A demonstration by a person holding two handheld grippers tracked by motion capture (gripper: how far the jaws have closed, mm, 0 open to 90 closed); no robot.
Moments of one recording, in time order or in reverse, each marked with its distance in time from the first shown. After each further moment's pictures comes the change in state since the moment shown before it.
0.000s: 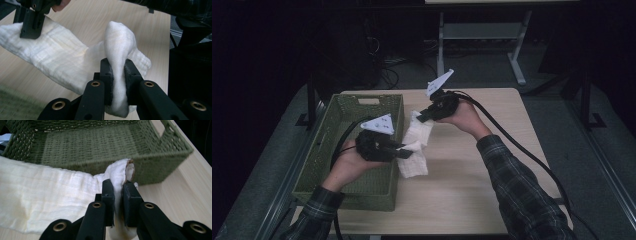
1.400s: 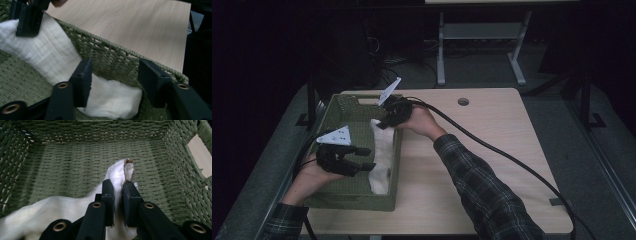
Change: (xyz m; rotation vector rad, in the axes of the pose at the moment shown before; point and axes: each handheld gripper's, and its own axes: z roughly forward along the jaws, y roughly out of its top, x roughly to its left) left arm 0.022 -0.080 -0.044 -0.010 0.091 -0.077; right arm 0.018 0.066 0.105 0.035 0.058 -0.059
